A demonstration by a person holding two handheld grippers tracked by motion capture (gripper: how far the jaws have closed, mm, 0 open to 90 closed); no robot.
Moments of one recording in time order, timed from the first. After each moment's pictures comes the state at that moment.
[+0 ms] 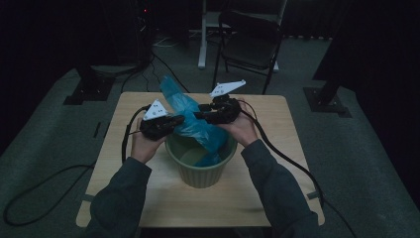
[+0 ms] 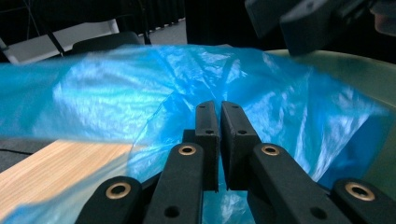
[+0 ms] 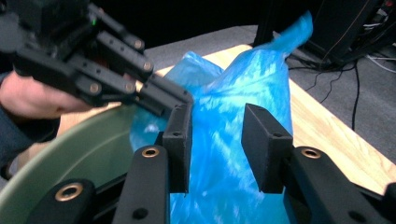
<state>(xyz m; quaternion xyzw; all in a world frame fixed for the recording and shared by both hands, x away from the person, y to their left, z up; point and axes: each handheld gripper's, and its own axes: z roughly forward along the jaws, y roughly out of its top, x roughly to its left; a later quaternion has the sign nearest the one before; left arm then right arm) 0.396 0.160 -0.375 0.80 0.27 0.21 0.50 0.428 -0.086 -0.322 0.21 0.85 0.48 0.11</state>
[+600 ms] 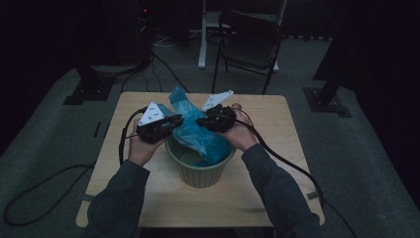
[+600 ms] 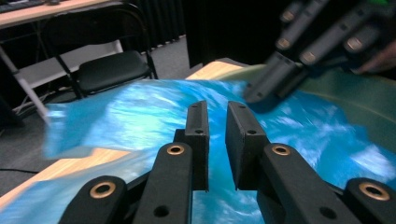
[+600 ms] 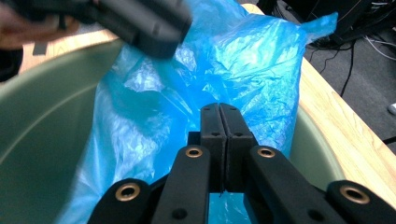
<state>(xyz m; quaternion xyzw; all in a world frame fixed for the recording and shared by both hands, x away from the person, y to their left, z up) 0.380 0.166 -0.366 0.78 0.25 0.24 0.51 0.419 -0.074 -0.345 0.17 0.89 0.39 0.14</state>
